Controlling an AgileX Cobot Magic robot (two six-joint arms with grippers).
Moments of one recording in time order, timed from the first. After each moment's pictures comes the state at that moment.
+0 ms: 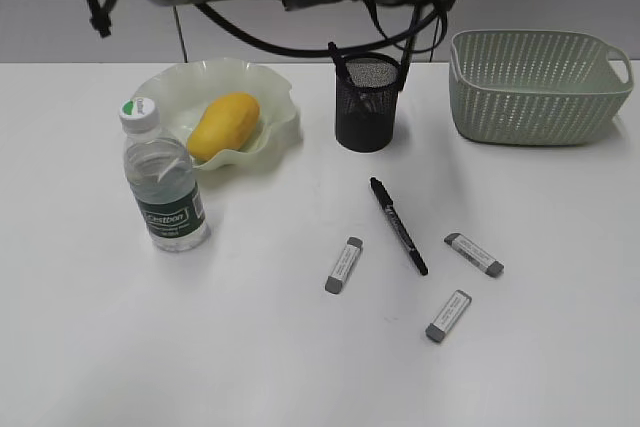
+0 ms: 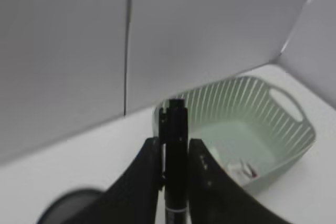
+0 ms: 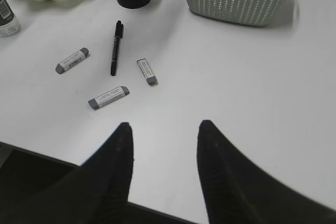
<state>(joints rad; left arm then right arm) -0.82 2.12 -1.83 0.89 0.25 -1.07 0.42 -0.01 -0.51 -0.06 1.04 0.10</state>
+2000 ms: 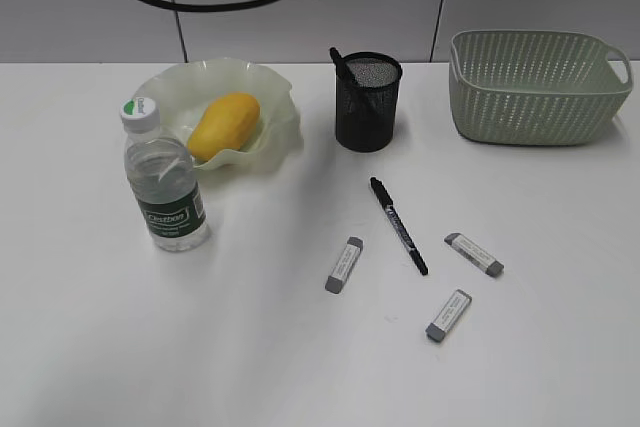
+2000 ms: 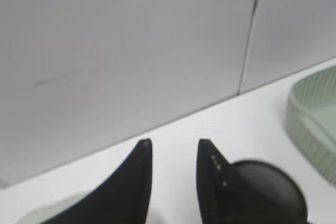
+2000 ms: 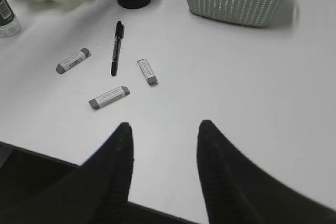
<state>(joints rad) -0.60 2.04 -1.83 0.49 0.44 -0.49 0.42 -0.01 -0.51 -0.06 1.04 0.10</state>
